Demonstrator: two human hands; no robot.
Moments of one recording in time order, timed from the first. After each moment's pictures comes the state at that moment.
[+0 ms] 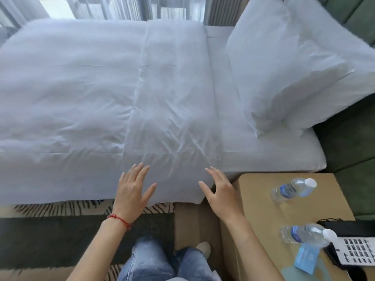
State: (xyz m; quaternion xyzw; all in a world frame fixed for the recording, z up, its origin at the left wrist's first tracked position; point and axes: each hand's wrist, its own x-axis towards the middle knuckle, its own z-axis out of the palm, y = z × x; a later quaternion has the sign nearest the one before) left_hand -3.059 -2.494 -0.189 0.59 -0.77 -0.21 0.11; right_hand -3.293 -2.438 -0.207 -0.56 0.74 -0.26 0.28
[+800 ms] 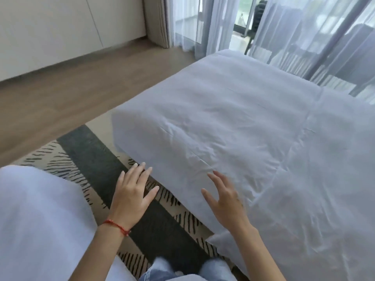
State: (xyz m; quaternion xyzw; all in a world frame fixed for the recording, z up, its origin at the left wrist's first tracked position) left_hand -2.671 -2.465 -0.149 0.81 -0.55 -0.07 0.16; right_hand -2.885 -2.581 -0.157 -0.84 0.44 -0.13 0.28
